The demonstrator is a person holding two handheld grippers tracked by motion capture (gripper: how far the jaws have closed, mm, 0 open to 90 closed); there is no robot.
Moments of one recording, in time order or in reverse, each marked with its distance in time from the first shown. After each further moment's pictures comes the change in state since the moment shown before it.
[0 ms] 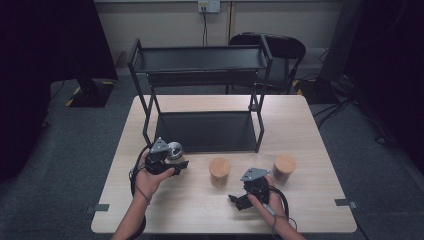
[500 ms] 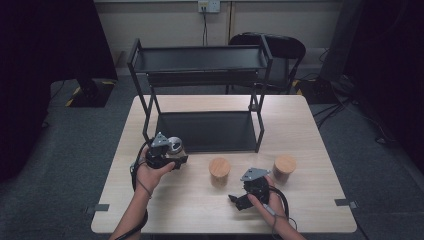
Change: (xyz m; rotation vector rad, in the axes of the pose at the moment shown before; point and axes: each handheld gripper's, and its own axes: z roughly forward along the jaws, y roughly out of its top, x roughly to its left) left arm 0.010 0.011 0.005 0.006 0.033 -0.004; right arm 0.000 0.000 0.000 0.000 0.000 0.000
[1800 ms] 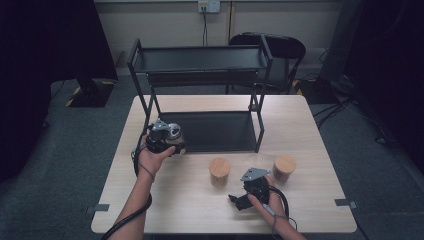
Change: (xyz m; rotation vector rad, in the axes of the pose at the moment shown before) left arm 0.023 0.033 0.012 0.007 0.057 -0.042; right arm 0.000 0.000 0.000 0.000 0.000 0.000
